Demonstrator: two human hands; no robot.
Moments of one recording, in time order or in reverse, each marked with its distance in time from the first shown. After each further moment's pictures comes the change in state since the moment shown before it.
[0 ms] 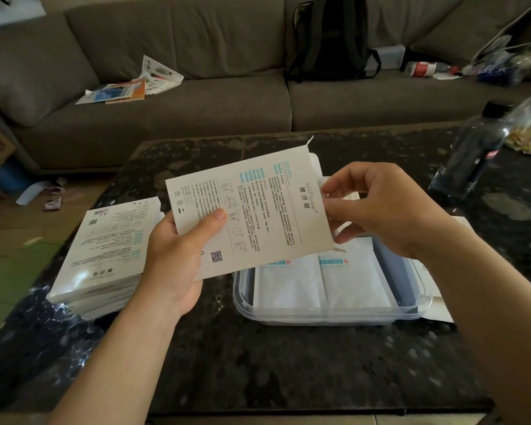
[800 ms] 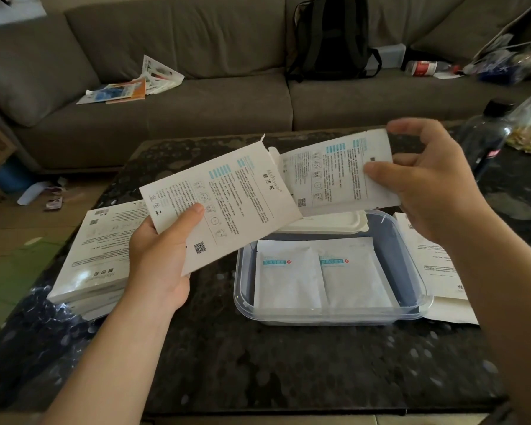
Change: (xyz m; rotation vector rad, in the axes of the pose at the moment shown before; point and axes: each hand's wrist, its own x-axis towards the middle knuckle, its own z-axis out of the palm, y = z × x) left_hand 0.010 0.001 -0.008 -0.036 0.296 -0.008; right_hand 0.006 0.009 -0.030 0.195 0.407 -0.041
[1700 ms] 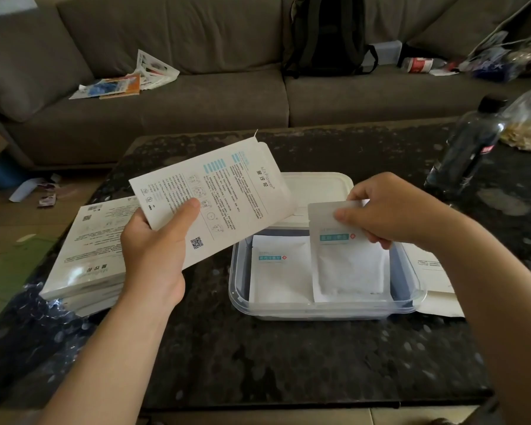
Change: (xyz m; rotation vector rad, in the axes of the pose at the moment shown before) left_hand -0.002 -0.005 0.002 0.054 0.054 0.111; right_hand 0.006 0.021 0.009 -0.761 -0.435 0.038
